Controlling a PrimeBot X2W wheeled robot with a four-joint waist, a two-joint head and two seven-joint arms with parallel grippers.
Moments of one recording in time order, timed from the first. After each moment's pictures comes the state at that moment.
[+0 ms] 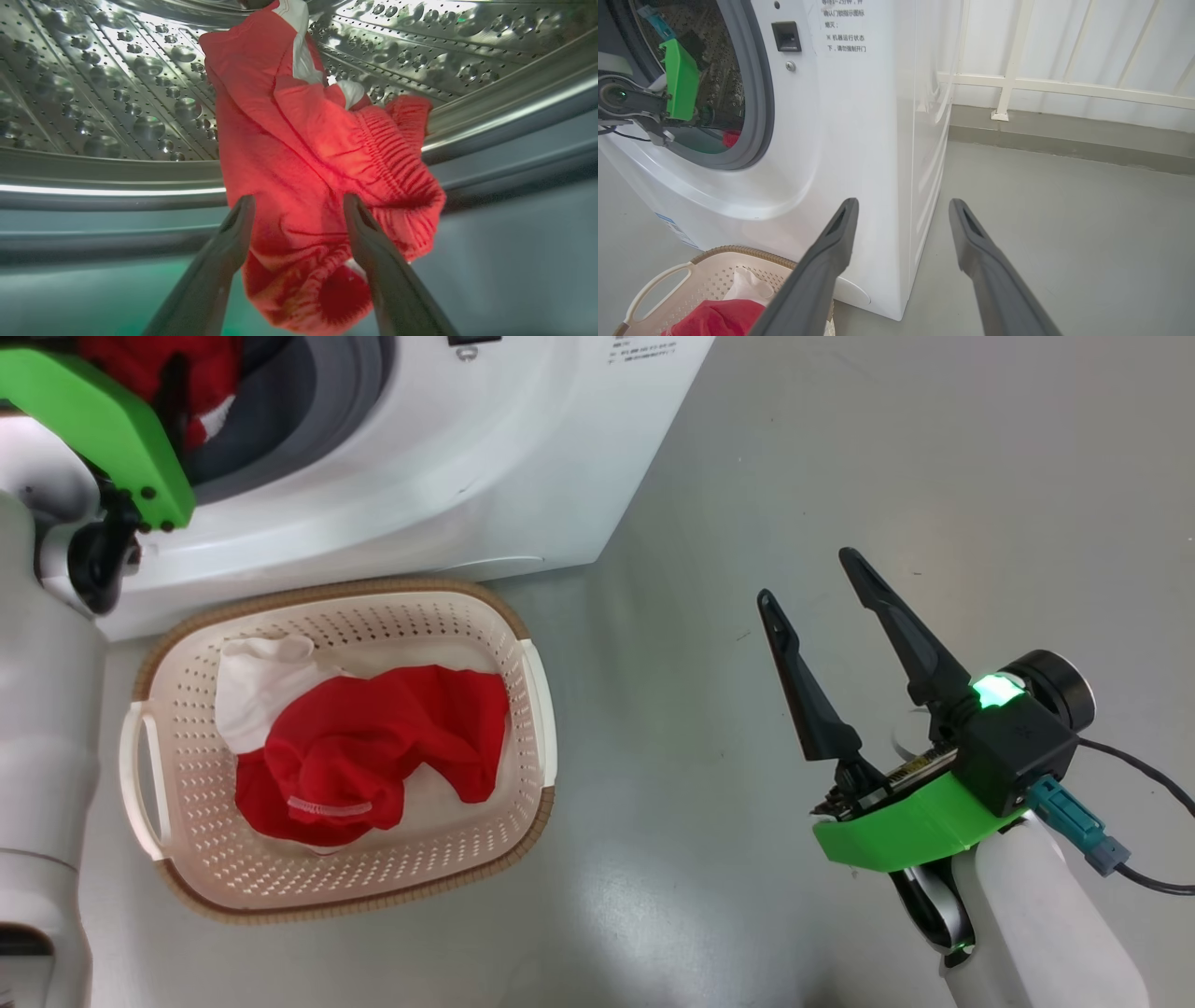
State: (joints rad) left arm -1.25 0.24 -0.19 1.08 -0.44 -0.10 0.24; right arm -0.33 -0.05 0.20 0.07 0.16 0.12 -0.26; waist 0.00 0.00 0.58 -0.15
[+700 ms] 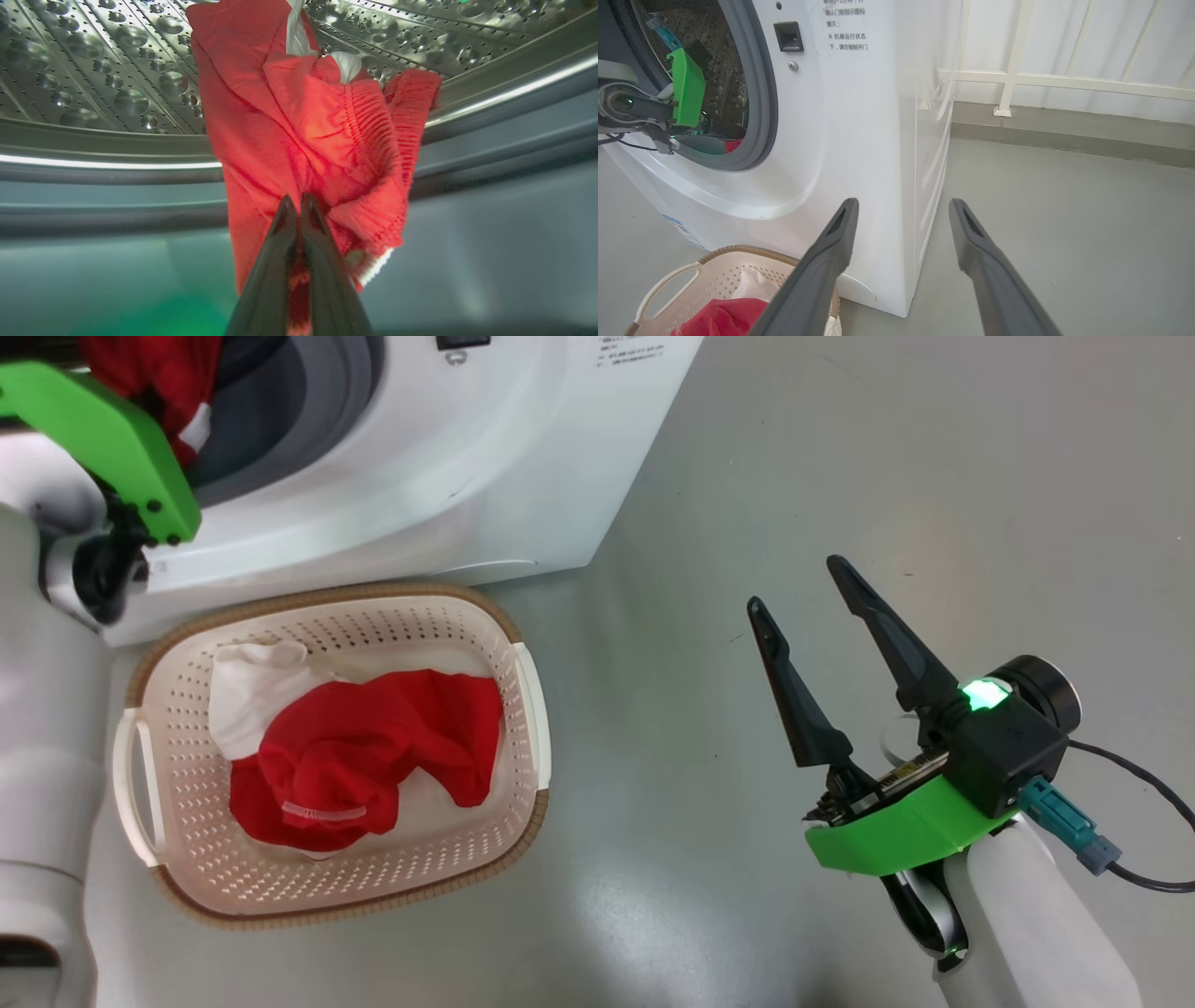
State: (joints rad) left arm -1.24 0.24 -0.19 1.07 -0.48 -0.09 0.29; right arm -0.33 -0.05 0.22 0.08 0.18 0.12 -0.26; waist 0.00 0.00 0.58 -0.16
